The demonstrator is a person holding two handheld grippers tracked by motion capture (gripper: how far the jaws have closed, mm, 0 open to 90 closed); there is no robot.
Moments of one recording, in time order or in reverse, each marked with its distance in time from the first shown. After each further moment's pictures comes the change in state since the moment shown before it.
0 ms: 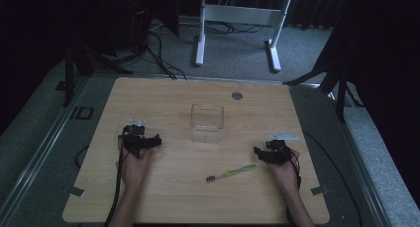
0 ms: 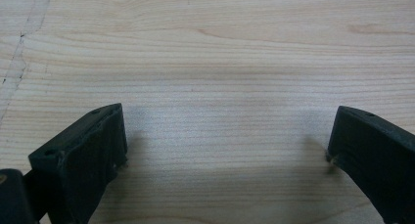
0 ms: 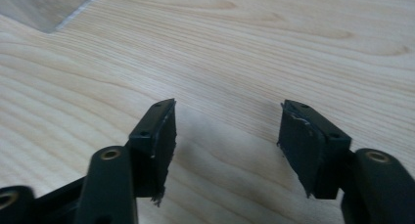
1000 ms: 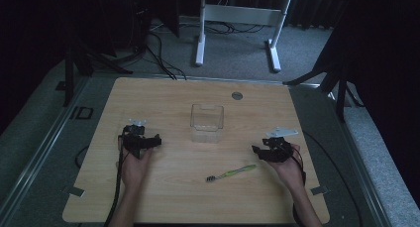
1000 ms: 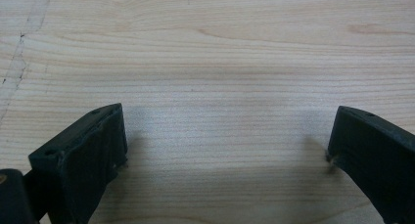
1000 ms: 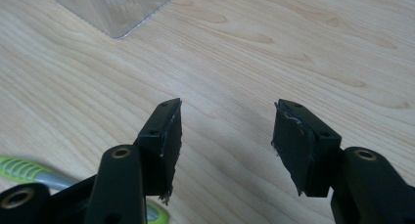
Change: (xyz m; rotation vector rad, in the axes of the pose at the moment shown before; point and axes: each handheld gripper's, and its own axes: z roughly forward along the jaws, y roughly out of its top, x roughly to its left) left arm 0.000 0.000 0.000 0.000 0.000 0.000; right arm 0.017 0.027 -0.028 0.025 0.065 -0.151
